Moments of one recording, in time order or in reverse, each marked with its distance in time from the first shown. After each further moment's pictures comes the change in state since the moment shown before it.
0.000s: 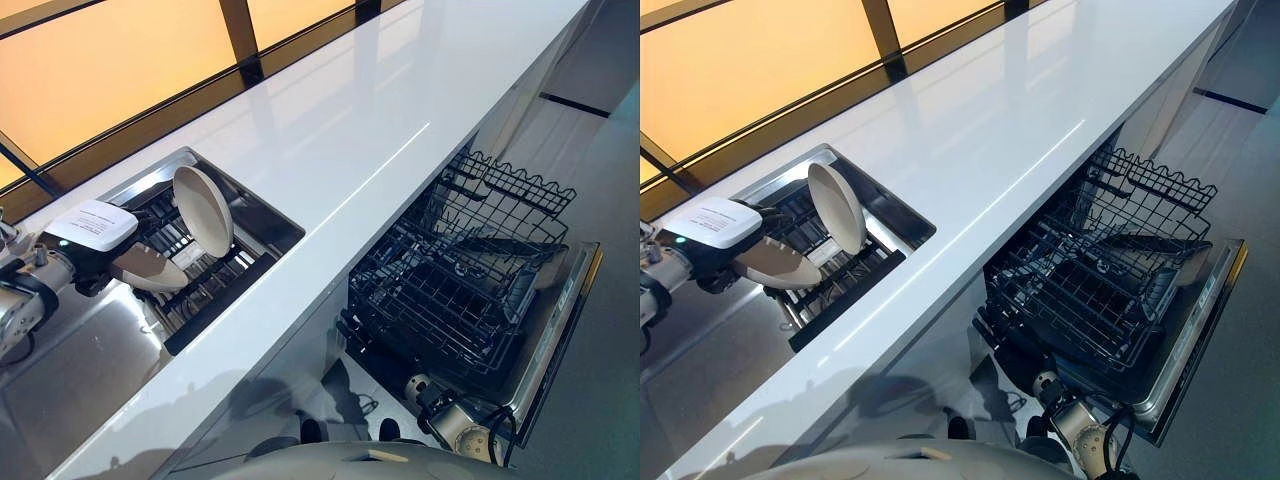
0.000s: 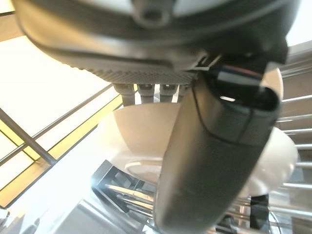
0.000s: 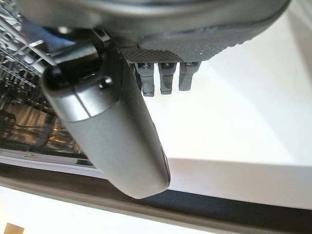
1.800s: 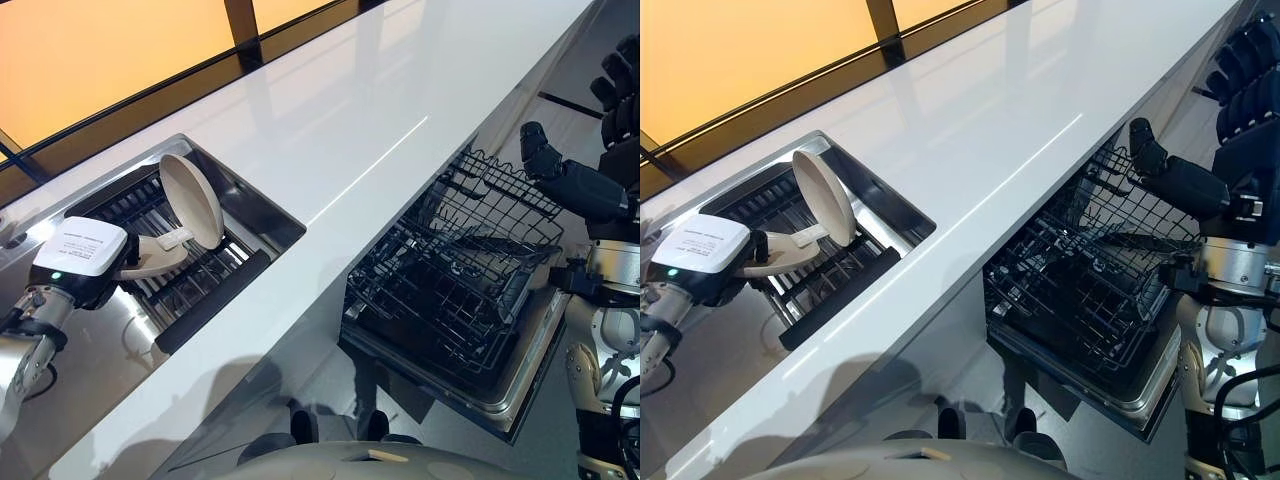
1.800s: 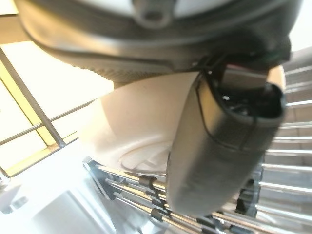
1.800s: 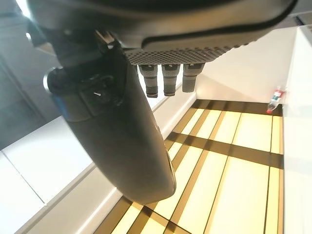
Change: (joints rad) left arm 0.049 -0.213 0.145 -0.067 0.200 -0.003 0.054; right arm -0.201 -0.322 -0.508 -0.691 -0.887 -0.630 -0.512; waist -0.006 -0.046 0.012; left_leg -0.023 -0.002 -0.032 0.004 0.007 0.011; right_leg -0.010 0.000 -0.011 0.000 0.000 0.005
